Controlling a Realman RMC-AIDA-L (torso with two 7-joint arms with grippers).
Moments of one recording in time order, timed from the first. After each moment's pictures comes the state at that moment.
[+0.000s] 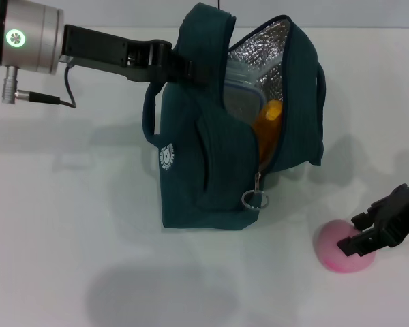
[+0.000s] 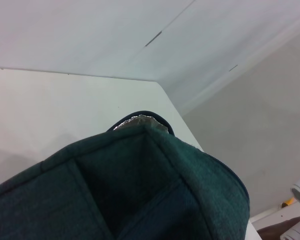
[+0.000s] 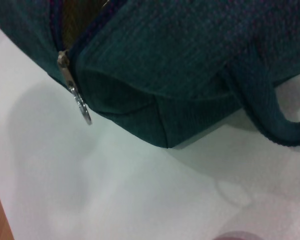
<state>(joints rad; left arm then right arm) -0.77 -2.00 0.82 0.86 2.03 1.69 -2.45 0.47 2.02 -1.33 -1.34 -2.30 -1.68 2.36</state>
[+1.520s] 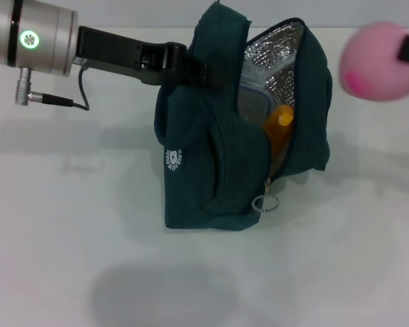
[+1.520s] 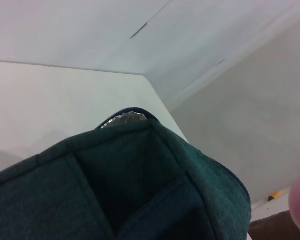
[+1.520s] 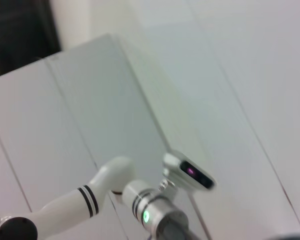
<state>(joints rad) -0.79 -2.02 0.83 0.86 2.02 1.70 -2.46 0.52 1.95 -0.68 -0.83 -1.57 -1.95 1.75</state>
